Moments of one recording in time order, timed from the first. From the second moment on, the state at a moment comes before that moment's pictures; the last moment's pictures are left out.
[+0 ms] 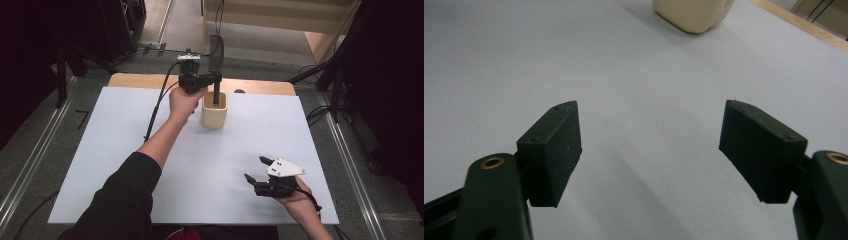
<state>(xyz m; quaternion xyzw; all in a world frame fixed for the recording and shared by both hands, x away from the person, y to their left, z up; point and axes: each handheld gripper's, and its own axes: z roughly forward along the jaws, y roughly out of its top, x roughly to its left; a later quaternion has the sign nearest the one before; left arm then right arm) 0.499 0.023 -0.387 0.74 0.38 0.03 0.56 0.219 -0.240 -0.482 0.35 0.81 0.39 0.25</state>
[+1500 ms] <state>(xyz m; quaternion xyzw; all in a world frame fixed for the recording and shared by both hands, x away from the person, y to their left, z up) 0.491 0.028 -0.431 0.75 0.37 0.05 0.54 0.221 -0.239 -0.483 0.35 0.82 0.39 0.25</state>
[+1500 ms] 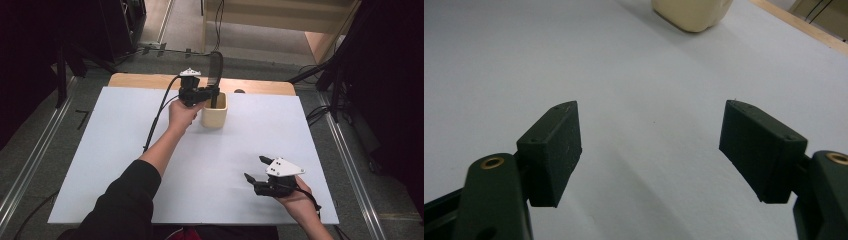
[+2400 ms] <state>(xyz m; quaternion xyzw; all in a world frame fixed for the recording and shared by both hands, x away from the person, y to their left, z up) 0.491 0.056 -0.421 0.75 0.38 0.01 0.54 0.222 -0.238 -0.482 0.34 0.82 0.39 0.25</state>
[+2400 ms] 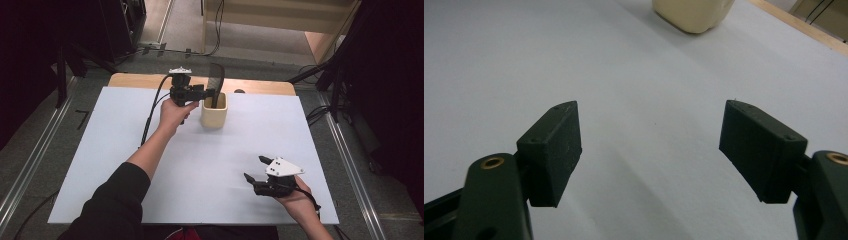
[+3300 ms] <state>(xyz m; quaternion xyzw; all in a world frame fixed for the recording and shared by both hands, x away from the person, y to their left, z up) 0.468 0.093 -0.421 0.77 0.38 -0.03 0.51 0.221 -0.237 -0.483 0.35 0.82 0.38 0.25</state>
